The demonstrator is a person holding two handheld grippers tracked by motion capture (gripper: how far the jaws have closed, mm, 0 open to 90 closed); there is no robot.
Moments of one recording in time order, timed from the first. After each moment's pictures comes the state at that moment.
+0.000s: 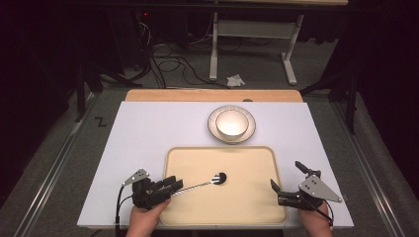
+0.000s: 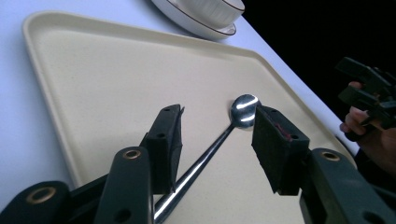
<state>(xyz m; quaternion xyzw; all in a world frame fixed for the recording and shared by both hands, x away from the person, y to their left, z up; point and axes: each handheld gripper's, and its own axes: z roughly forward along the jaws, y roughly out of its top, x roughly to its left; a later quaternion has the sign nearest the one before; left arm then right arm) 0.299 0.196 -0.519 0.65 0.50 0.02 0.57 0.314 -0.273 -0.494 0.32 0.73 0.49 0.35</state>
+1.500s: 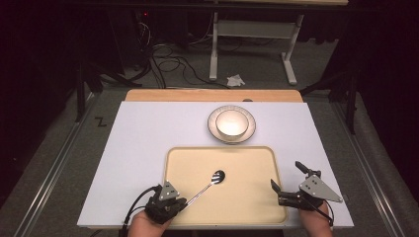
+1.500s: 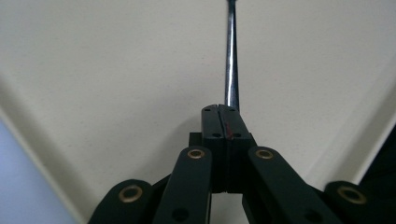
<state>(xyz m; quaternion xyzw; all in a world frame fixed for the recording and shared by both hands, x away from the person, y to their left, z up) 0.276 0.146 -0.511 0.84 0.40 0.08 0.35 0.314 -0.274 -0.494 0.32 0.73 0.49 0.35</state>
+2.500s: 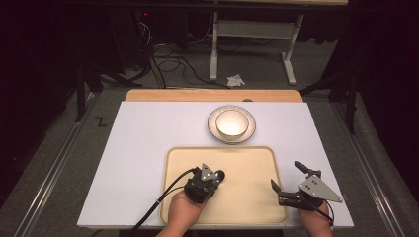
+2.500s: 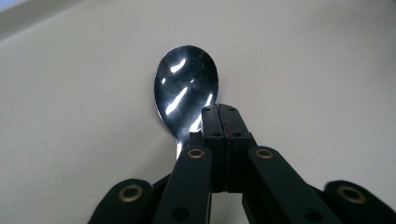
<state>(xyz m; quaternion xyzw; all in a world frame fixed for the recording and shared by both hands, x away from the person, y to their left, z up) 0.333 0.053 -0.508 0.84 0.39 0.10 0.36 0.313 -0.274 -0.494 0.32 0.73 0.49 0.35</state>
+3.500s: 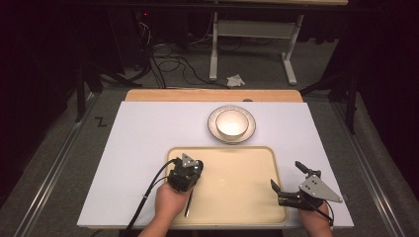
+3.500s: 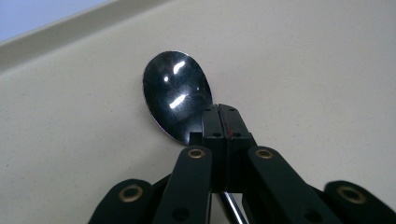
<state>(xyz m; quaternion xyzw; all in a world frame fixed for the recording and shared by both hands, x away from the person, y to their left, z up) 0.359 0.103 -0.511 0.81 0.45 0.12 0.35 0.313 -0.274 -0.494 0.32 0.73 0.49 0.35</state>
